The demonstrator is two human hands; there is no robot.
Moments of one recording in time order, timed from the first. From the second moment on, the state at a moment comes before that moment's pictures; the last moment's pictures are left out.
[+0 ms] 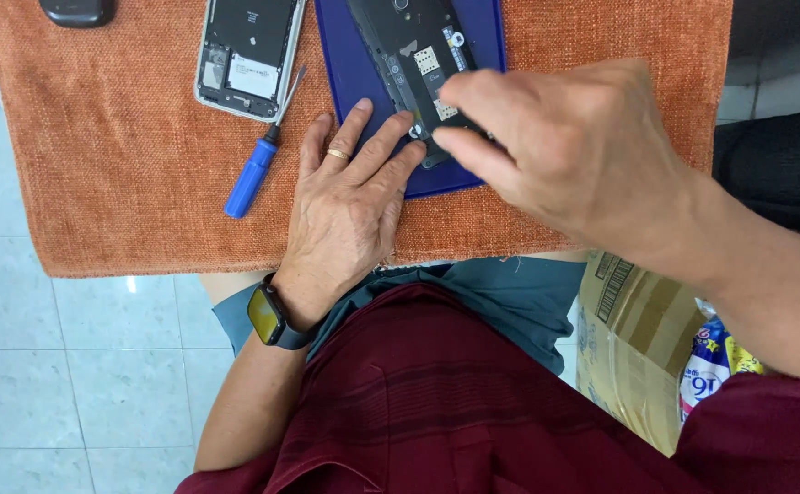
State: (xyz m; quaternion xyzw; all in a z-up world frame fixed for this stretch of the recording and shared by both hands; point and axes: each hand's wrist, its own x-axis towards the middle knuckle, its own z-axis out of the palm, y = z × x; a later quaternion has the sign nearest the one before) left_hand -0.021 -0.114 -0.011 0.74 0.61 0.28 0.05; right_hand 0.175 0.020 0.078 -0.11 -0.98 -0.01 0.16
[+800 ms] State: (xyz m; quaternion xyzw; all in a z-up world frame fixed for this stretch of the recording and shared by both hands) left_hand -0.022 -0.114 -0.009 0.75 0.60 0.28 0.02; right_hand 0.168 0.006 0.086 -0.10 -0.97 0.11 0.17
